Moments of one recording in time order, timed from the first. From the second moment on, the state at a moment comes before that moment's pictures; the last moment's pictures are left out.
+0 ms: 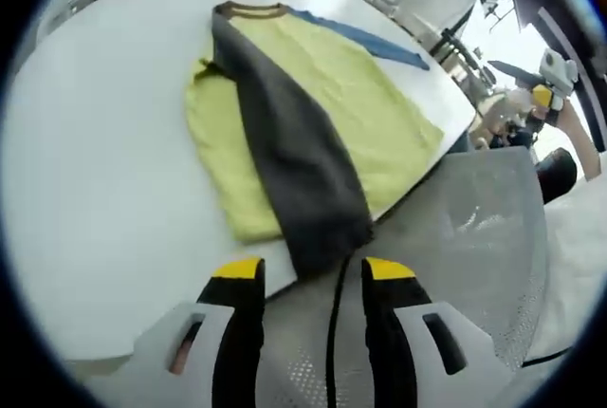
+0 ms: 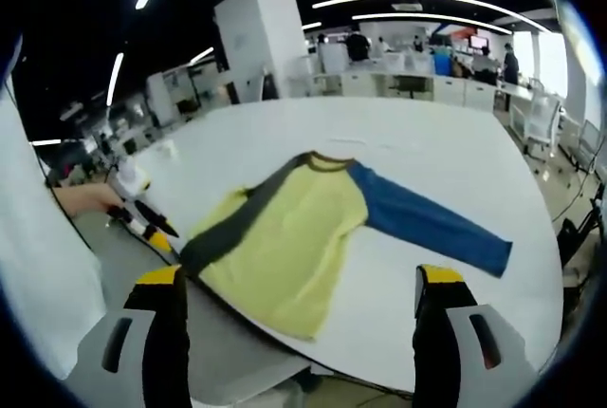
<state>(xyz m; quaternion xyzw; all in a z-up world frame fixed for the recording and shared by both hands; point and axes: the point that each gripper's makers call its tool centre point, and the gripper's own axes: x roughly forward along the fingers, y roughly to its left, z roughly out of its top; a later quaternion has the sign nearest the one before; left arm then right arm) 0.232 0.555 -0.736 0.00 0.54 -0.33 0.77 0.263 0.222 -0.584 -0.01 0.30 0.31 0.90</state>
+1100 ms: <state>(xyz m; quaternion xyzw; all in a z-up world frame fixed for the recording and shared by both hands) 0.231 0.551 -0.760 0.01 0.57 -0.33 0.75 0.267 0.219 -0.586 -0.01 0.30 0.30 0.90</state>
